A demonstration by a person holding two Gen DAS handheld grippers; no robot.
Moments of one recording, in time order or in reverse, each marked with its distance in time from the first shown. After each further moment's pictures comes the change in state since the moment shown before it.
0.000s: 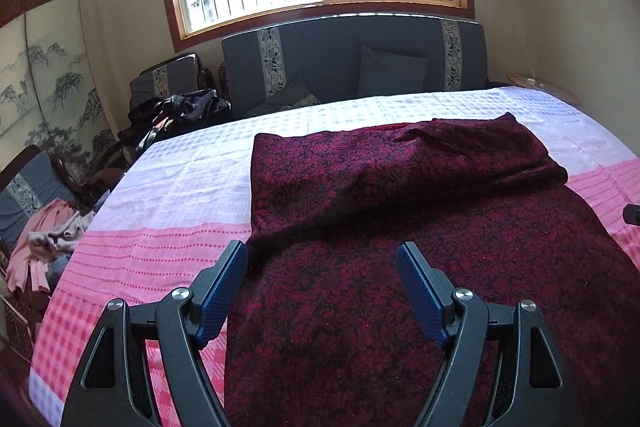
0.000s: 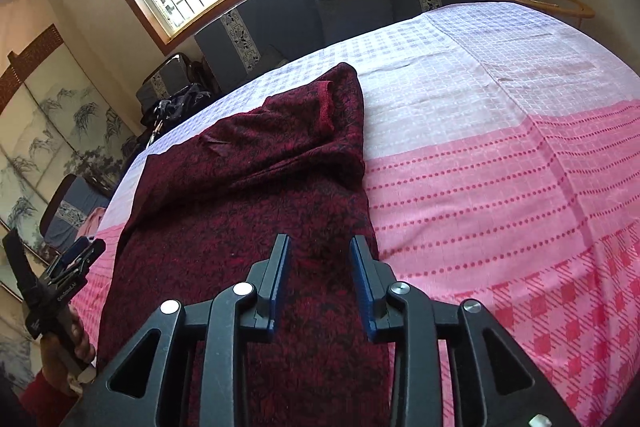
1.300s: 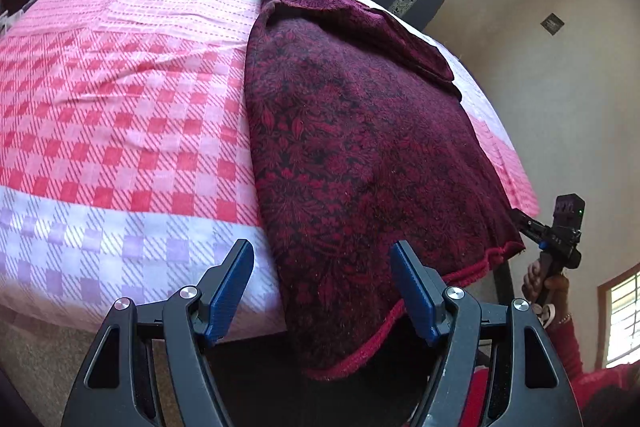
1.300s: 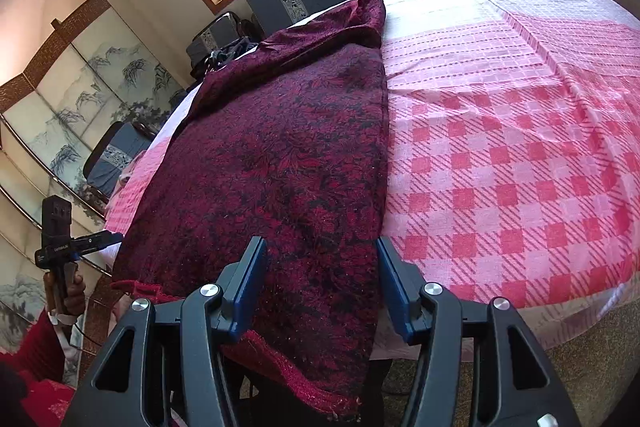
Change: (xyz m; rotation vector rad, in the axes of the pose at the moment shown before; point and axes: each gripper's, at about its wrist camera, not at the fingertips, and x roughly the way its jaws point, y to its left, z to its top) left arm -0.083 0.116 -0.147 -0.385 0.449 -0.585; right arm -0.055 -0.024 -0.115 -0.061 0.132 0.175
